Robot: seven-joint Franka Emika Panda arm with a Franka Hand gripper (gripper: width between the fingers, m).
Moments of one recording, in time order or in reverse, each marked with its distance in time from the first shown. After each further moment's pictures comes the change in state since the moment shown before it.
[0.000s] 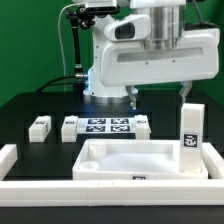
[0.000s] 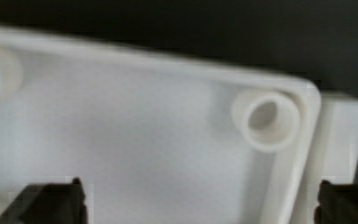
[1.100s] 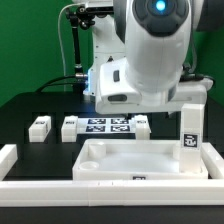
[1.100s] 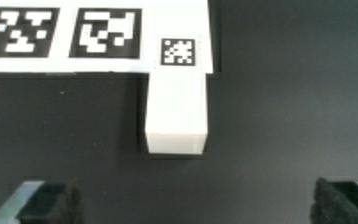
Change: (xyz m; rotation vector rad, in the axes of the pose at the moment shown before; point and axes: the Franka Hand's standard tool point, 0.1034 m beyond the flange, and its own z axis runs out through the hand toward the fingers) arm -0.055 0.007 0.044 0.045 -0.782 0.099
